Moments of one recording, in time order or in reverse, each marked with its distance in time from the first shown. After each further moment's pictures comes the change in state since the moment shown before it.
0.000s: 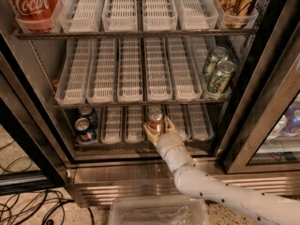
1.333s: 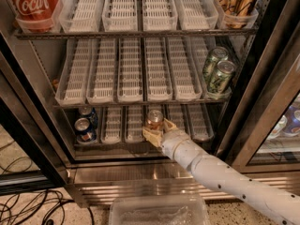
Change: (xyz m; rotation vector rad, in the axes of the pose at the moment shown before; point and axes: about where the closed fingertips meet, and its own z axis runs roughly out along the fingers) arm -0.024 0.018 -0.025 -0.243 0.138 0.151
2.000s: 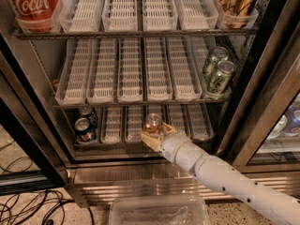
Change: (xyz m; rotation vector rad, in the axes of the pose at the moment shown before) arm 0.002 0.015 -0.010 -0.066 0.021 0.039
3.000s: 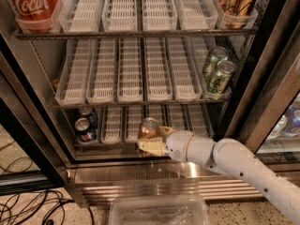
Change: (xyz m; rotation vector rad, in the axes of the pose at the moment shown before) arm -0.021 0.045 -0.032 -0.330 0.100 0.041
